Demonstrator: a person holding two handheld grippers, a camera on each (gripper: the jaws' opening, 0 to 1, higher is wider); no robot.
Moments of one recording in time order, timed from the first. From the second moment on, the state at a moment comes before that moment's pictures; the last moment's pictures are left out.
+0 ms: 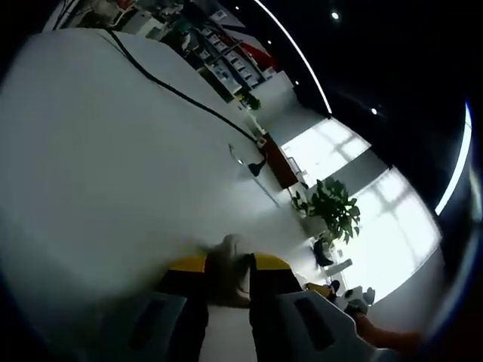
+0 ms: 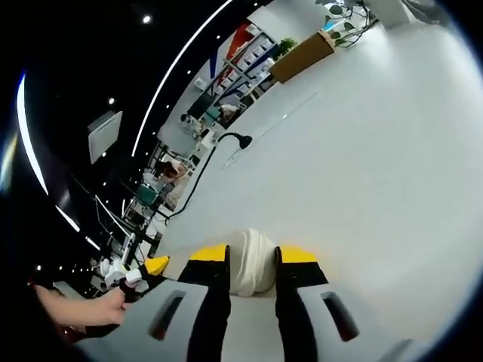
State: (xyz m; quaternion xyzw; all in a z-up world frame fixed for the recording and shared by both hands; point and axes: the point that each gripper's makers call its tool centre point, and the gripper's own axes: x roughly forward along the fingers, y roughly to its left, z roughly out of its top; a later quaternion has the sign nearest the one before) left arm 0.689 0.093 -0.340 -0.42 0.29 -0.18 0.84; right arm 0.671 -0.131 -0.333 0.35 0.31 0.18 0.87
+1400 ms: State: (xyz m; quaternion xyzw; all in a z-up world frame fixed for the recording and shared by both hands) left arm 0.679 0.084 -0.333 -0.30 0.40 -0.28 0.82; right arm 0.563 -0.106 -0.327 0.40 0.47 0.30 0.73
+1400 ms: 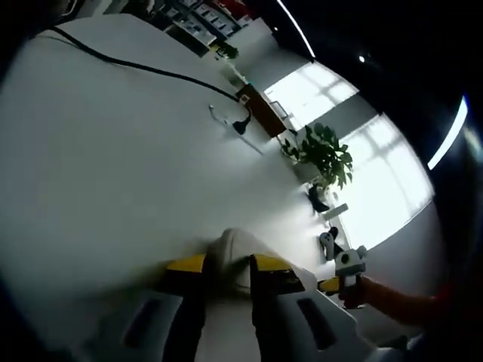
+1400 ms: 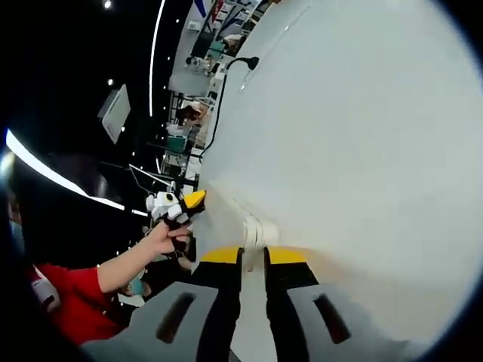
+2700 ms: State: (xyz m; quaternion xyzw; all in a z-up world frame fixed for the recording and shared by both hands) left arm 0.701 0.082 -0.331 -0.09 0.37 -0.26 0.89; right arm 0.576 -0.097 -0.340 0.46 0.45 0.23 0.73
